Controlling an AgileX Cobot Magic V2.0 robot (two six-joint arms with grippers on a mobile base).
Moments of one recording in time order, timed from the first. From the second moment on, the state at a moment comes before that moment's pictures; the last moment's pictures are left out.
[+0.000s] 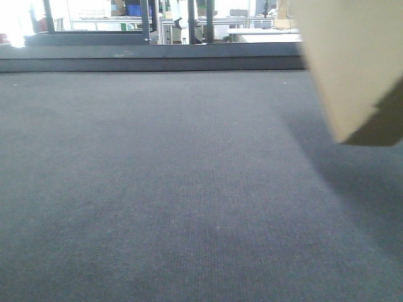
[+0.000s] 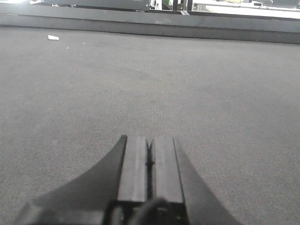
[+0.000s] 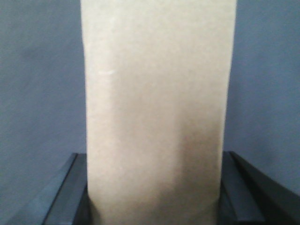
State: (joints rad) left arm -0.07 -0.02 0.03 -0.08 0.12 0.05; right arm 0.29 1.07 -1.10 -0.02 0.75 0.26
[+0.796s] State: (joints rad) left arm -0.07 -0.02 0.03 -0.08 0.12 0.05; right arm 0.06 0.19 -0.46 0.07 0.39 0.02
